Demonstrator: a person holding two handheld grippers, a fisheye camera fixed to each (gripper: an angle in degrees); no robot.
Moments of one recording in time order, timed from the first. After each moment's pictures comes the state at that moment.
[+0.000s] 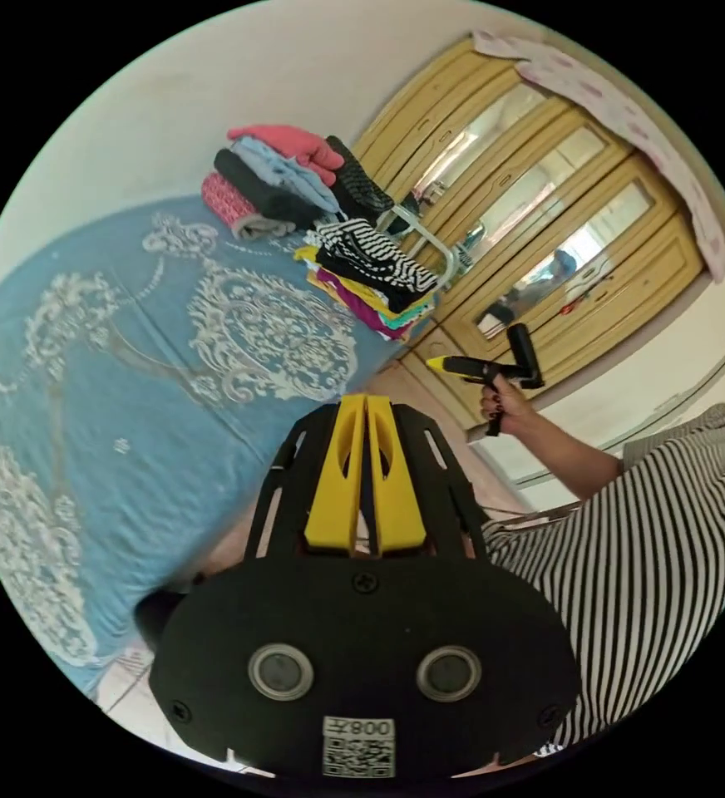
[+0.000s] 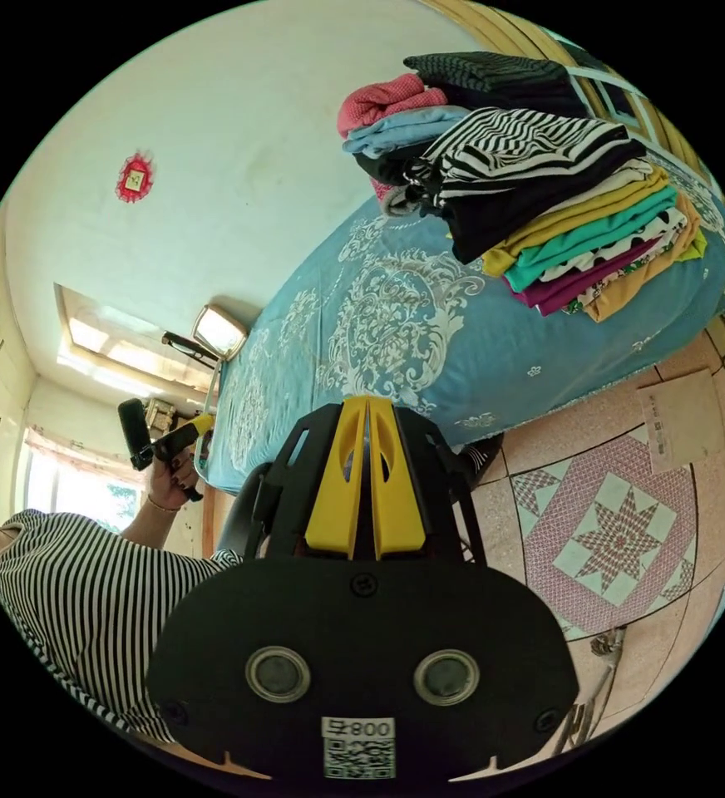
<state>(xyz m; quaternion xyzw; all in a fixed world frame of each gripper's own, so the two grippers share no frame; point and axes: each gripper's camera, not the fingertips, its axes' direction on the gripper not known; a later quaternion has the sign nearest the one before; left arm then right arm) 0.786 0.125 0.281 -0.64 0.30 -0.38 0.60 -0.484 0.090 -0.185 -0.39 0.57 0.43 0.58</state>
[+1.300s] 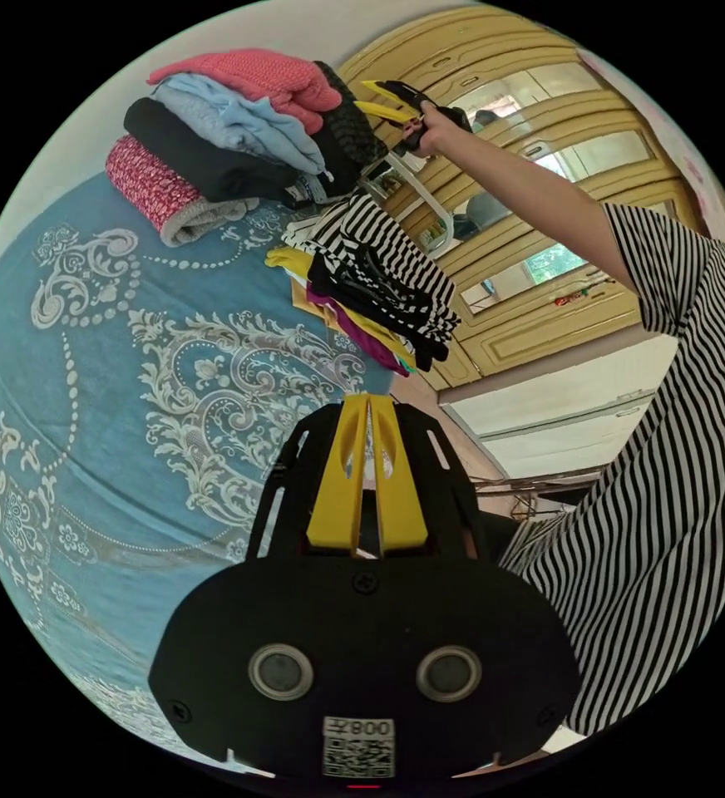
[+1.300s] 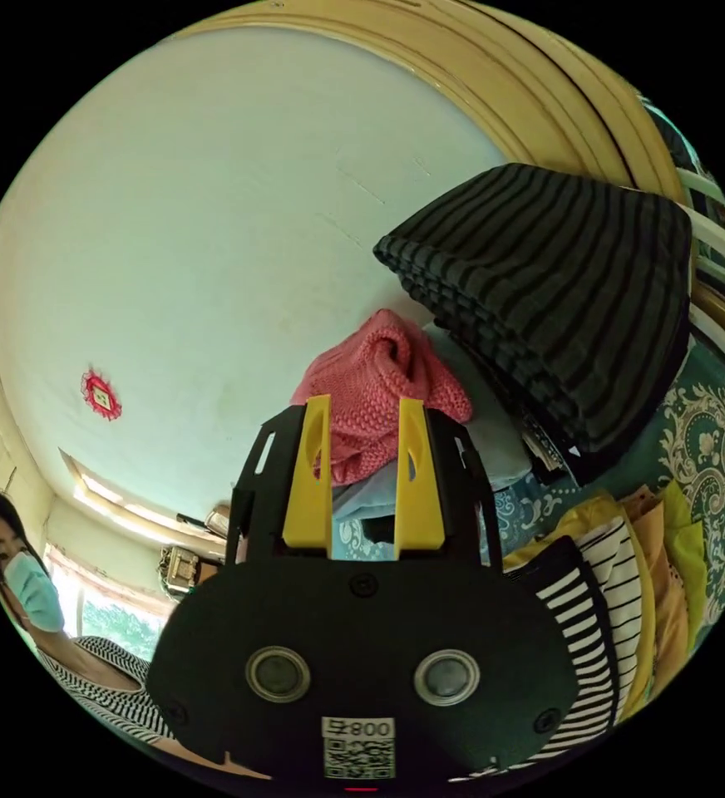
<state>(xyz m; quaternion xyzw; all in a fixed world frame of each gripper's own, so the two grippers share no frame) 0.694 0.320 0.424 -0.66 0.46 -0.41 0.43 0.082 -0.142 -0.224 -0.23 0.64 0.38 0.63</state>
